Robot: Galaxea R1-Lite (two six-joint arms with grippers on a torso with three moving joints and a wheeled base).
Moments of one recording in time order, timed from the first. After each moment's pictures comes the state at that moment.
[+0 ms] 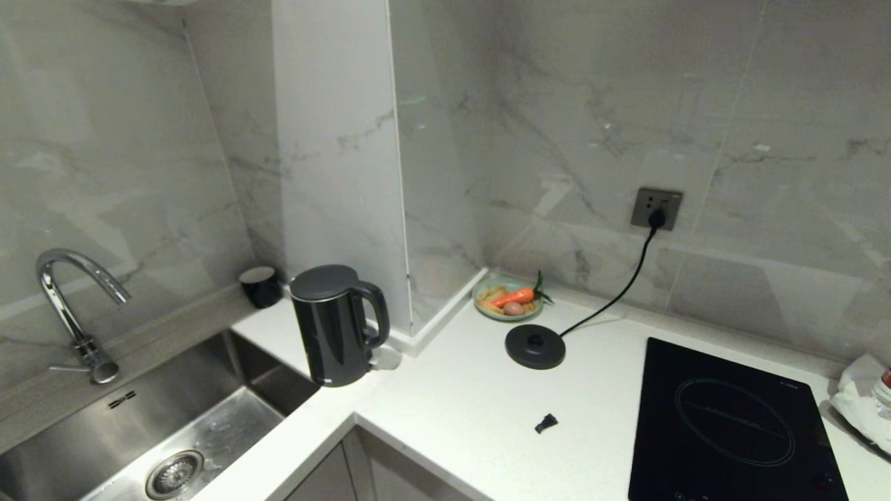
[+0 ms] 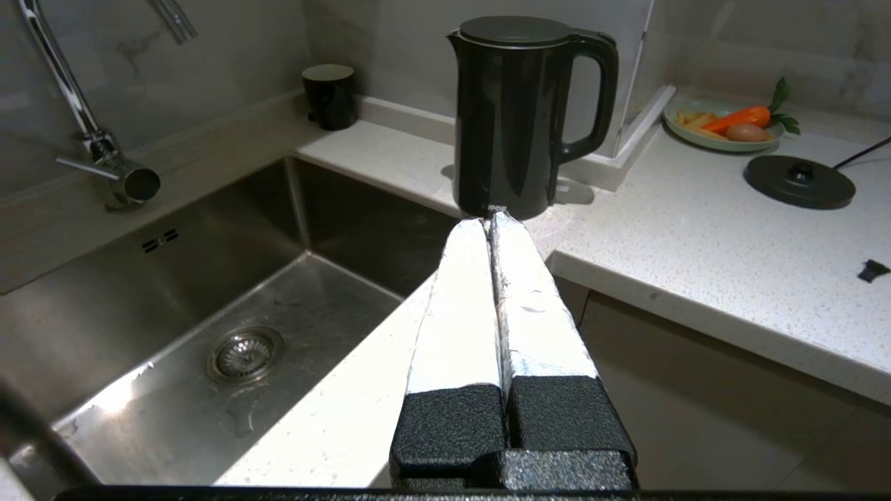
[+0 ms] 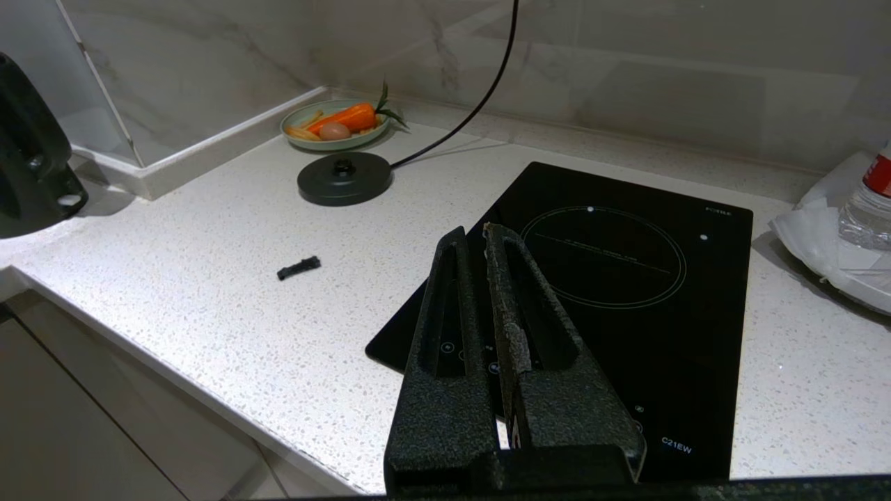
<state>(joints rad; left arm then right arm) 0.00 0.00 0.00 0.00 0.00 0.00 0.00 0.00 0.00 0.00 0.00 -0.01</state>
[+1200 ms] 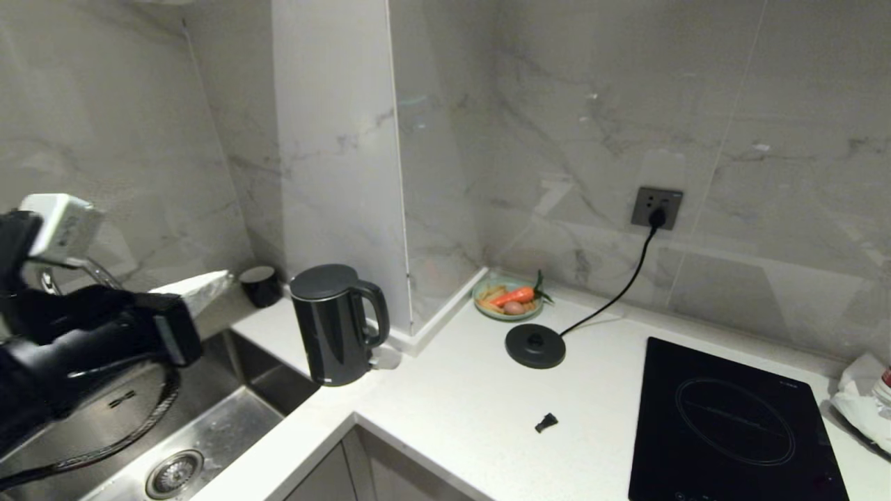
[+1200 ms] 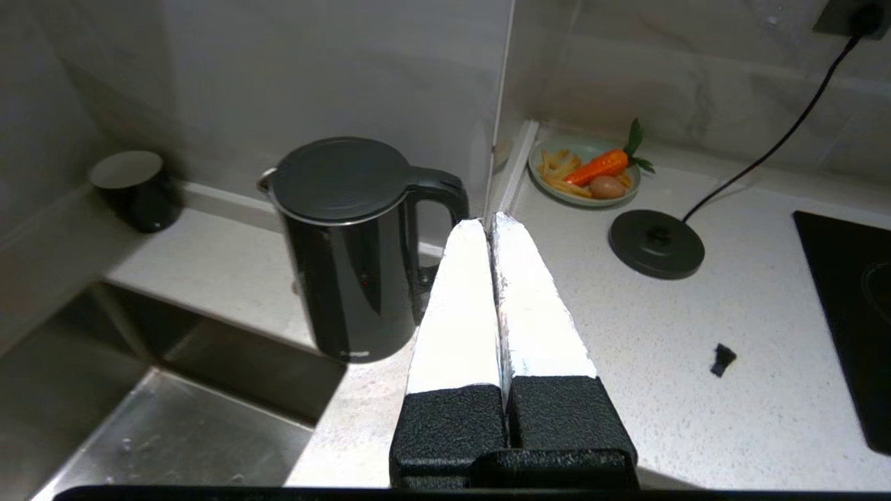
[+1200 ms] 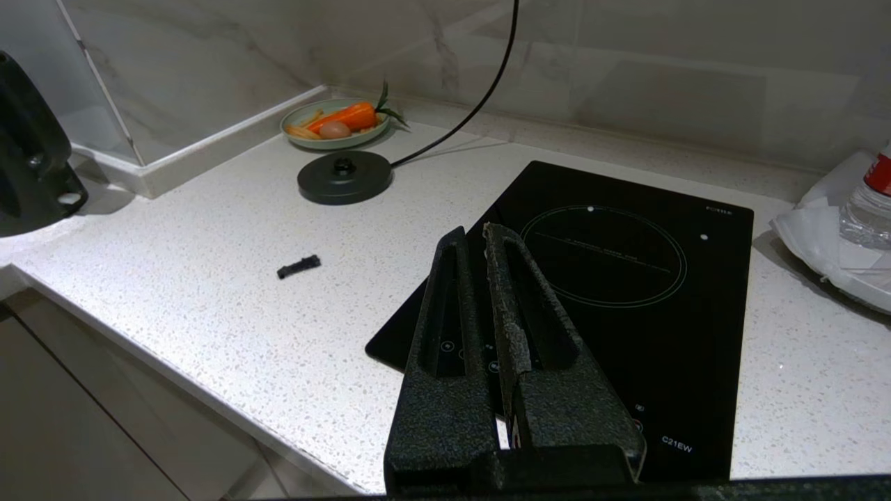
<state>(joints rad) -0.30 1.24 -0.51 -0.63 0.04 -0.07 0.00 0.00 0.00 0.00 0.00 -0.01</state>
